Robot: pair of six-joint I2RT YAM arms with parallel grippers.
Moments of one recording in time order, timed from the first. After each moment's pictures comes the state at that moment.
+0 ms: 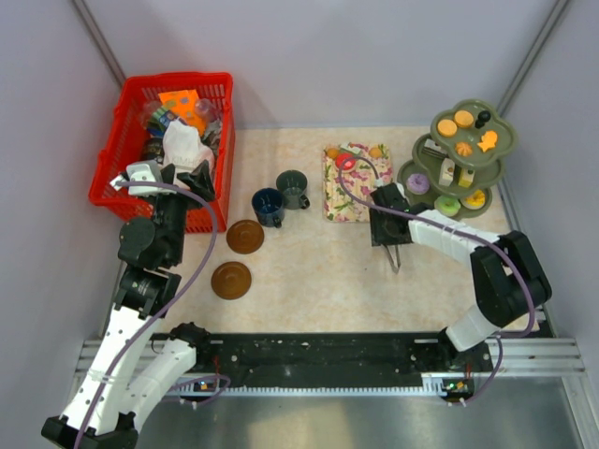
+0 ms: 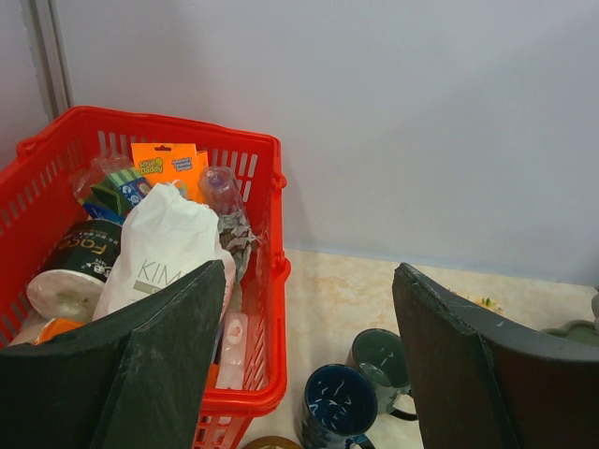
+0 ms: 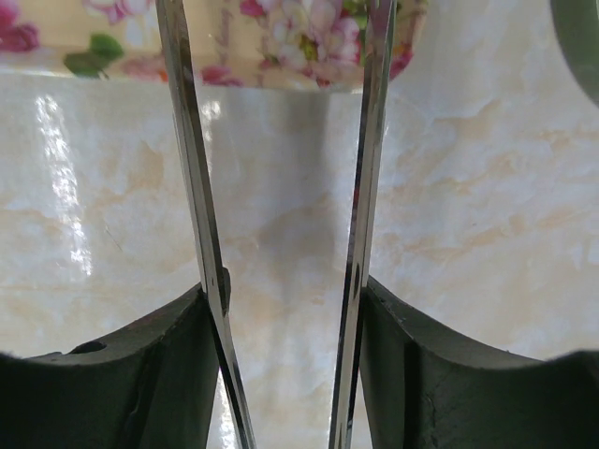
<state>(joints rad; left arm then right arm) -0.33 0.66 0.85 0.08 -0.31 -0.15 0.48 1.55 0.92 -0.47 0.25 0.36</state>
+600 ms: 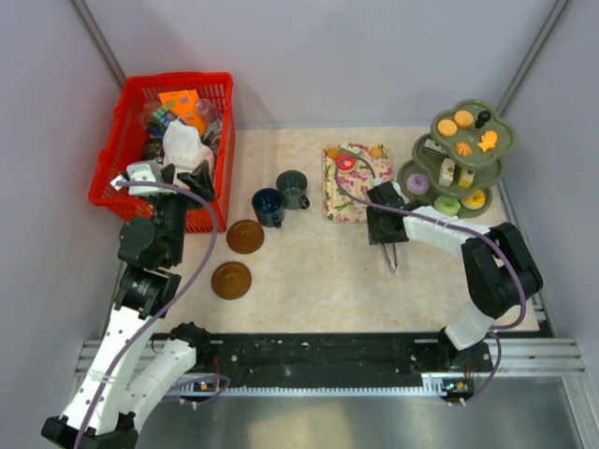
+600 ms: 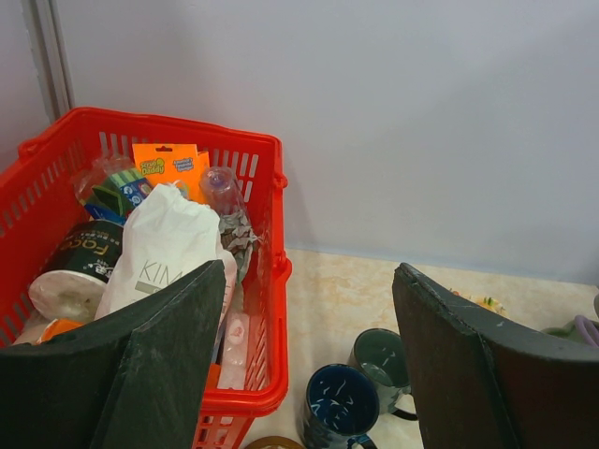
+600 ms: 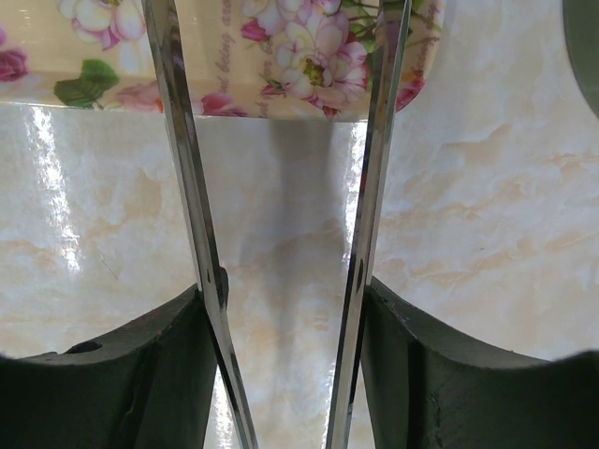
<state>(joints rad) -0.33 0.66 0.85 0.08 -0.31 -0.14 0.48 1.63 0.97 -0.44 0.28 0.35</state>
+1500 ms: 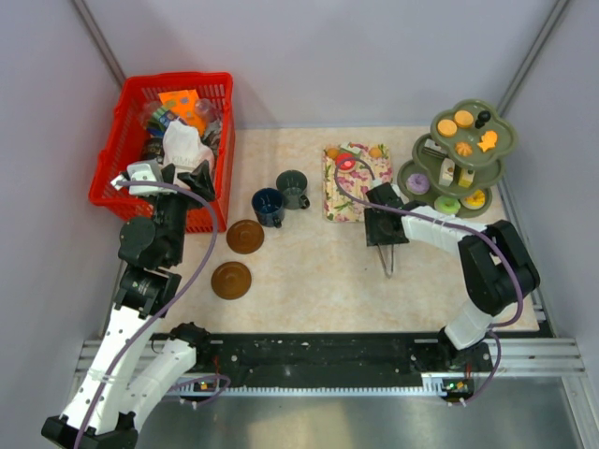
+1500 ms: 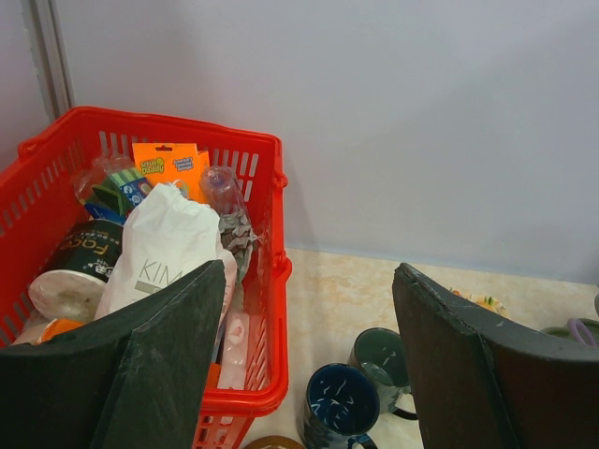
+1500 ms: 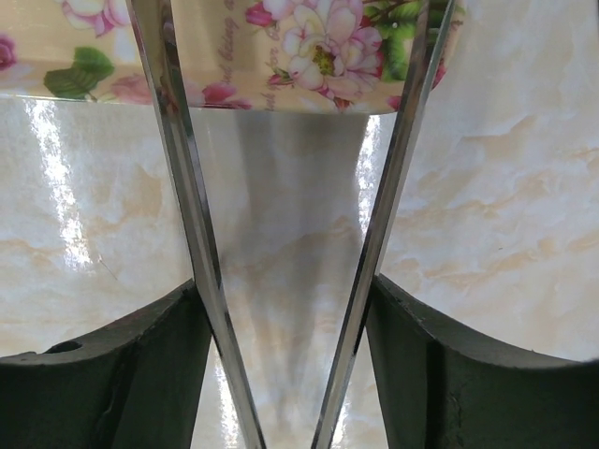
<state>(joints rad) -0.33 0.67 0.85 0.08 -0.31 -0.14 0.48 1.65 0.97 -0.44 0.26 0.36</state>
